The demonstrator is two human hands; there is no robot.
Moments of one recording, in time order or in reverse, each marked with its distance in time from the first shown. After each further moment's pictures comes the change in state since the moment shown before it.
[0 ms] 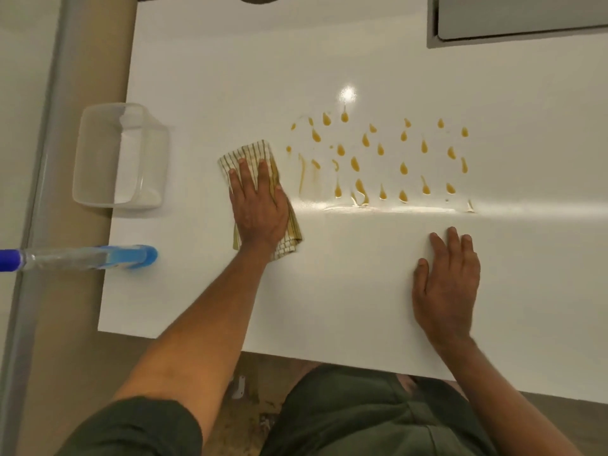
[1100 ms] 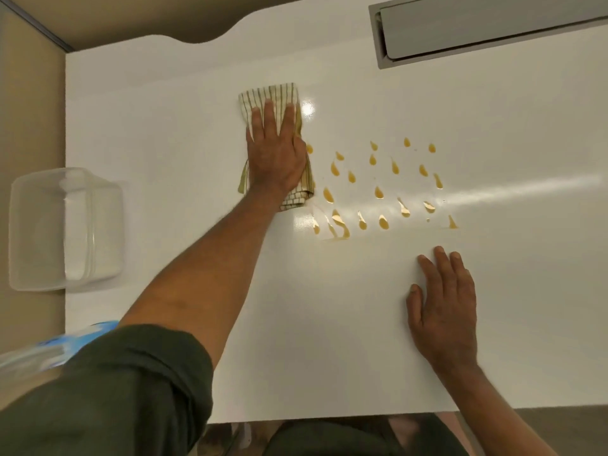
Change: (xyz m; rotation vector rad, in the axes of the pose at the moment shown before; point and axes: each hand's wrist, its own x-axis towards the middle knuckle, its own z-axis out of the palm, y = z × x) left_hand 0.153 0.116 -0.003 -0.032 -0.043 0.359; right_hand 0.002 -0.001 0.010 -0.016 0.063 0.021
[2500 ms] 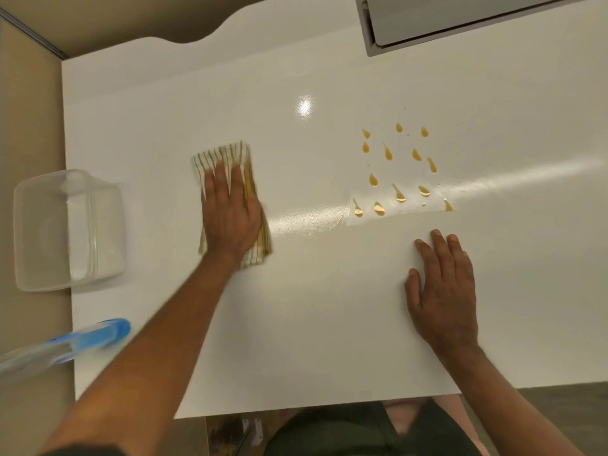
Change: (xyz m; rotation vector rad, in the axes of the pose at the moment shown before) left_hand -0.115 -0.071 -0.001 0.047 -0.013 -0.022; right_hand -0.003 -0.005 -0.003 0.009 0.032 0.008
